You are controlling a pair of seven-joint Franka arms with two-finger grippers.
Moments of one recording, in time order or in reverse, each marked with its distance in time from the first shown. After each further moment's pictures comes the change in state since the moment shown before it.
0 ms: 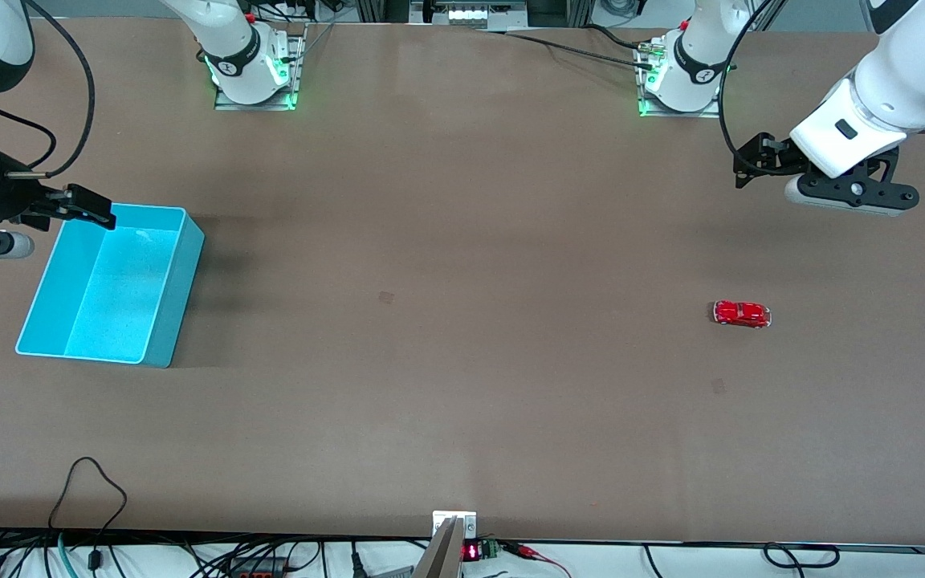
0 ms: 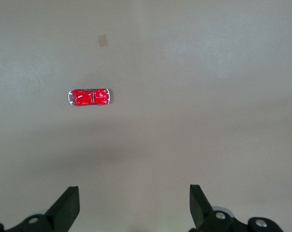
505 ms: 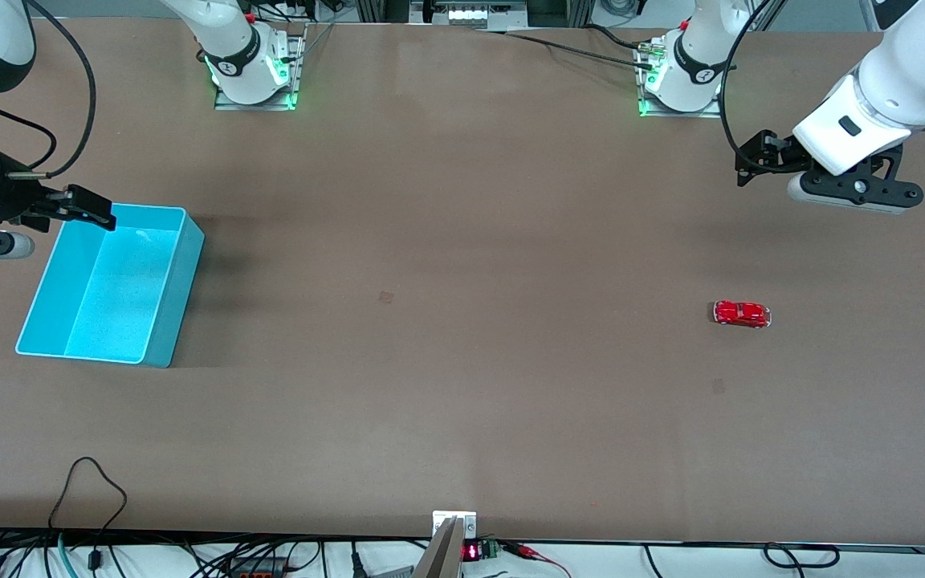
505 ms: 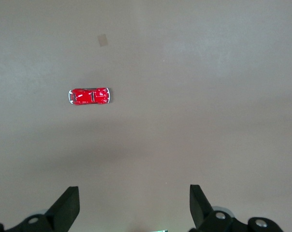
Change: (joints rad) left arm 0.000 0.007 -0.001 0.019 0.000 -0.031 0.001; right arm 0.003 0.000 0.000 0.000 -0.002 0.006 0.000
